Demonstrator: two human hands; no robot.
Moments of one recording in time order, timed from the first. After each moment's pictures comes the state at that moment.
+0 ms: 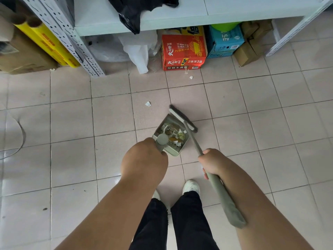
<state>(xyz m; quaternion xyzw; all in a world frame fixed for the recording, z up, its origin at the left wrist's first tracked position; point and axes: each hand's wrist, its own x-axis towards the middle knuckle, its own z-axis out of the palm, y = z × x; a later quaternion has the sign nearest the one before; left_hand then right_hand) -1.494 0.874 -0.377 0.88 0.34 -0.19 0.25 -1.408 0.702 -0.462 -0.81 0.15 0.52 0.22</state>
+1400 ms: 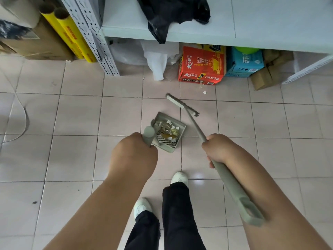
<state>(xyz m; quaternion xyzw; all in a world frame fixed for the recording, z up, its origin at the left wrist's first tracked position) -1.461 0.954 -0.381 0.83 0.45 -0.14 0.31 -1.320 0.798 -0.418 -0.86 0.03 0.49 0.13</state>
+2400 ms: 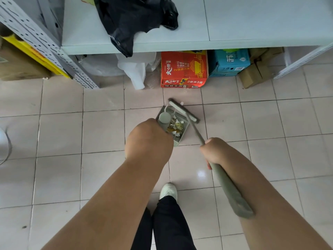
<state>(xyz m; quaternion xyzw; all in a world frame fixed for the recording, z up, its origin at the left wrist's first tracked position) -1.260 0.887 -0.379 0.85 0.41 -0.16 0.28 -1.174 0.735 -0.447 -0.84 0.05 0.53 0.10</state>
